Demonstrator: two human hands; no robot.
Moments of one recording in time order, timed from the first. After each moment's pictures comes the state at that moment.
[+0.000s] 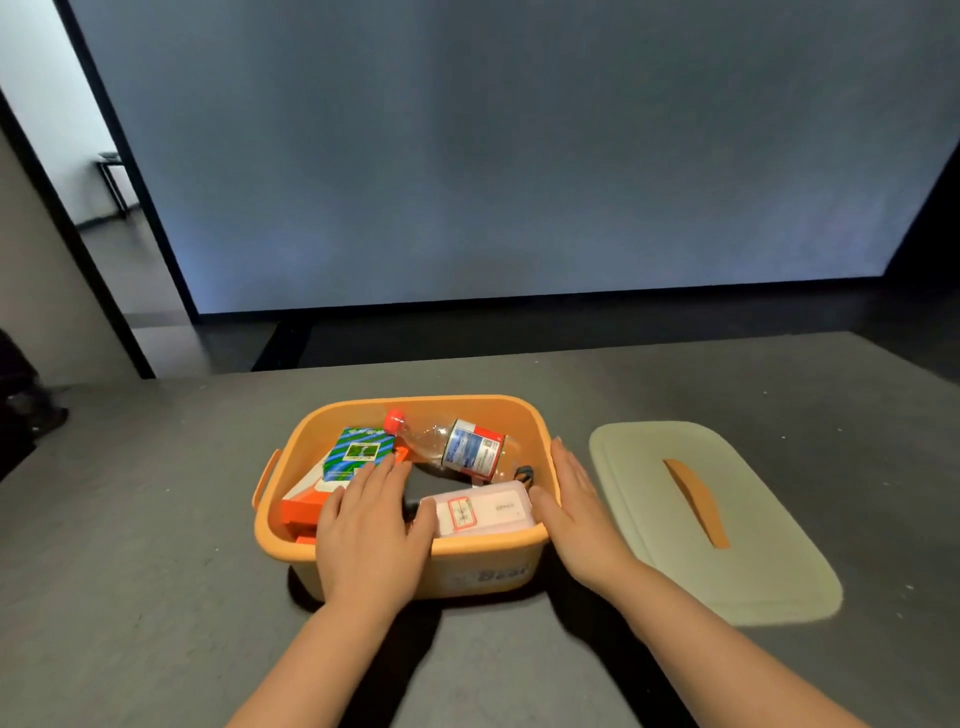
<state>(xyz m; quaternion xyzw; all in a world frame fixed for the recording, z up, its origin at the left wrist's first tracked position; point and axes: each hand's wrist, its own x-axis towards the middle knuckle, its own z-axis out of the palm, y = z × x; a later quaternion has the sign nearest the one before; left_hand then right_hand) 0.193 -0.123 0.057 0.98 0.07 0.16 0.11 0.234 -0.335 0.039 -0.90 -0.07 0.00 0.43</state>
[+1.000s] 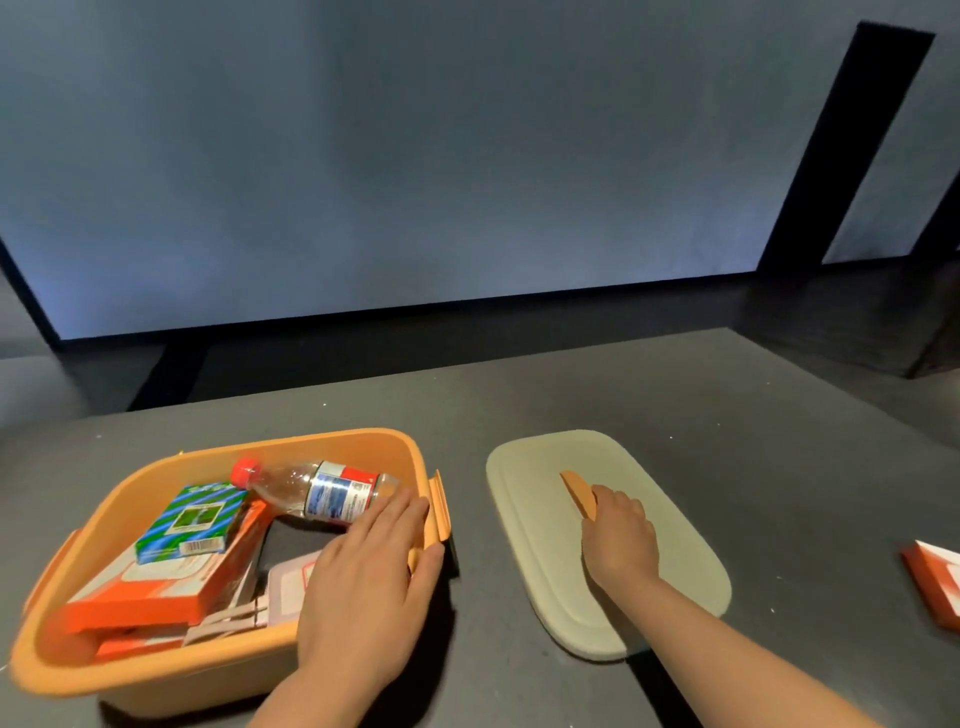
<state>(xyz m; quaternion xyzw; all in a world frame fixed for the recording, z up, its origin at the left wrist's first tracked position) 0.210 -0.229 0.071 0.97 -0.11 0.11 0.19 0.273 -0.492 -0.002 -0.97 0.19 -0.08 0.16</state>
